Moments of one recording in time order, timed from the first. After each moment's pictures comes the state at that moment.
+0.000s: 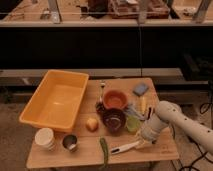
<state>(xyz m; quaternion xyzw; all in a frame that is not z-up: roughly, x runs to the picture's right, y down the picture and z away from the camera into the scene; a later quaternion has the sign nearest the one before) 0.170 0.303 0.768 -0.44 -0.29 -0.01 0.85</state>
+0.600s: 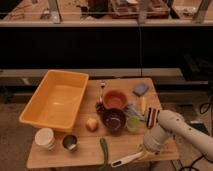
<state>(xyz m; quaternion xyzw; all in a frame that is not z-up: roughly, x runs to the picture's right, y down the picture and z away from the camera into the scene) 0.193 0.347 0.746 -0.46 -0.30 -0.01 0.84</state>
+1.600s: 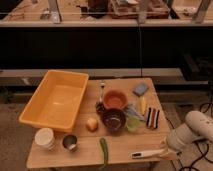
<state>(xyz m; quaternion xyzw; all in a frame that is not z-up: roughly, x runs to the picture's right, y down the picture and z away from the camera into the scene) 0.295 0.323 0.746 -0.42 -0.26 0.08 0.87</state>
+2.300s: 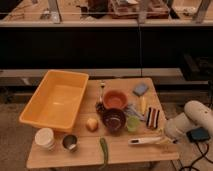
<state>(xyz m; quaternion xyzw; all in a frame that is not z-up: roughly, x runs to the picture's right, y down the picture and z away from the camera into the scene) 0.280 0.266 0.767 -0.39 -0.27 0.09 0.88</state>
